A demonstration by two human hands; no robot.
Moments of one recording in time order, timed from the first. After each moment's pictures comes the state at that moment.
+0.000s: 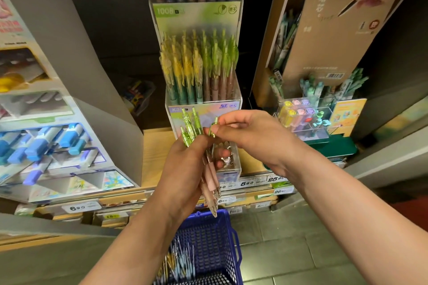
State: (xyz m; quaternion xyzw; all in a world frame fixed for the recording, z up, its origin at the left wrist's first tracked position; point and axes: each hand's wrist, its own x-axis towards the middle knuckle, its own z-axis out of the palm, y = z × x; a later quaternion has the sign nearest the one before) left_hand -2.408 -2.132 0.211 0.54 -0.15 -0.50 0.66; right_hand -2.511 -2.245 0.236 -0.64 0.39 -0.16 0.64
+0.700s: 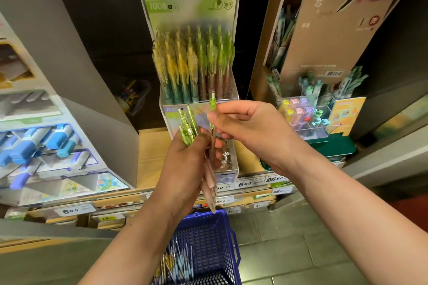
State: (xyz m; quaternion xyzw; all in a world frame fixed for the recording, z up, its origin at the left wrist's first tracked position) left_hand -2.406 -2.141 0.197 0.56 -0.20 -0.47 0.65; right_hand -2.514 -2.244 0.236 -0.64 0.33 -0.23 0.65
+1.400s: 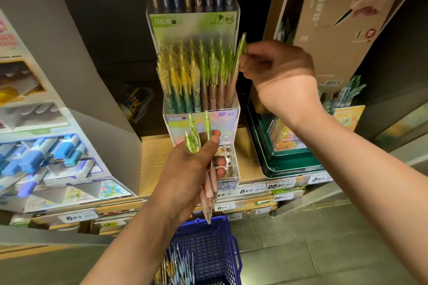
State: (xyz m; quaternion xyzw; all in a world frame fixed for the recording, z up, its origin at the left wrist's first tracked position) left_hand -2.399 -2.141 0.201 0.53 -0.17 -0.54 0.63; right_hand -2.492 -2.316 0.274 -0.75 0.39 -0.42 0.34
